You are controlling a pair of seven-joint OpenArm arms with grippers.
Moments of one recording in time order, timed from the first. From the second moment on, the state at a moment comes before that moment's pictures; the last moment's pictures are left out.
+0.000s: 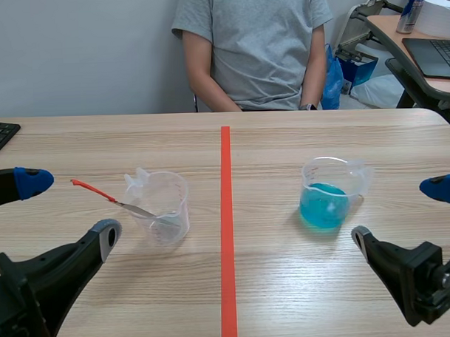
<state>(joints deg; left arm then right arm) 48.0 -32.4 -7.8 119.4 -21.6 -26.6 -9.5 -45.2 30.8 12.2 113.9 16.6 23.8 0.7</state>
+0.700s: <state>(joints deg) 62.5 -32.4 -18.2 103.7 -19.6 -23.8 -5.6 -45.2 30.8 12.2 113.9 16.6 23.7 0.7</state>
